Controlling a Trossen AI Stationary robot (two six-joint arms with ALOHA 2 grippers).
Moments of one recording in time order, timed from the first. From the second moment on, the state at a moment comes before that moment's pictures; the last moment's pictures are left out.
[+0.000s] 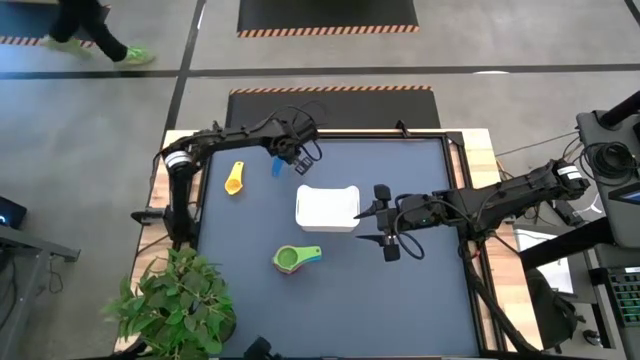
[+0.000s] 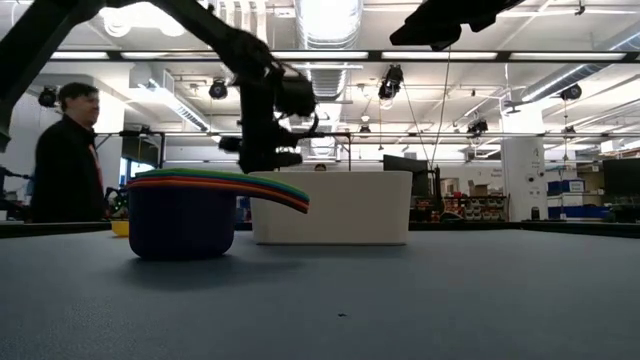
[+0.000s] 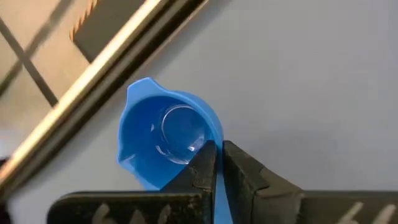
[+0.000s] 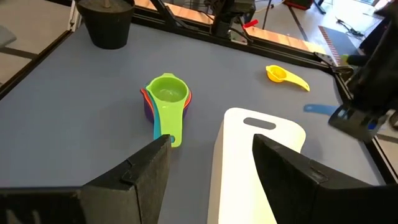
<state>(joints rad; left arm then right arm) 0.51 1.95 1.51 -0.88 -0.36 -0.28 0.20 1.17 0.84 -0.10 0.13 -0.15</state>
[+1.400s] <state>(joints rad) -0.41 1.90 1.79 -1.38 -0.22 0.08 0.20 1.17 0.84 -0.12 0.13 -0.15</state>
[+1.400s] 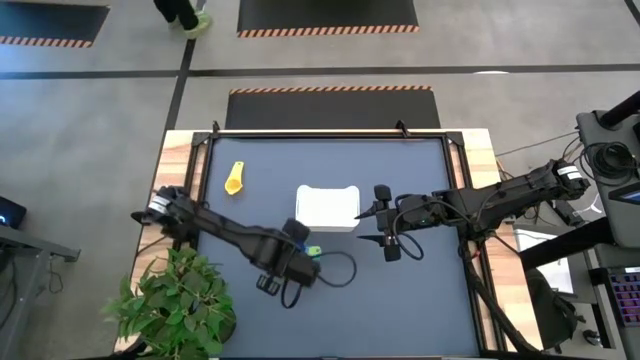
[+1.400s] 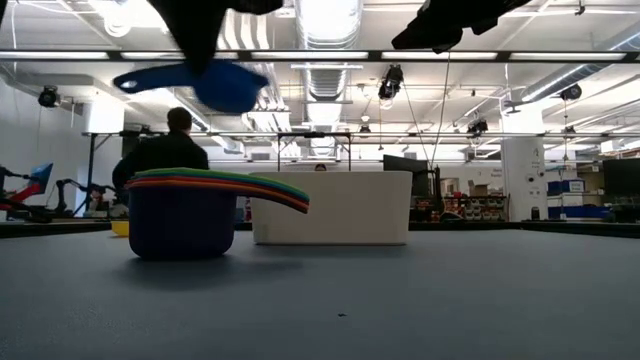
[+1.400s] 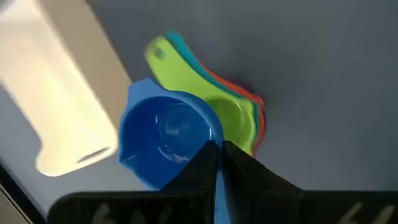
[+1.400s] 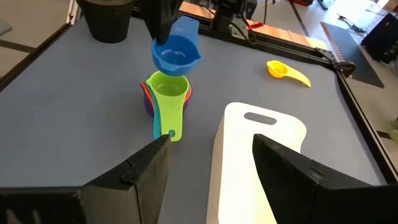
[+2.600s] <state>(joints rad) -0.47 1.90 1.66 -1.53 -0.32 1.69 0.20 1.17 0.84 -0.11 0.13 -0.13</state>
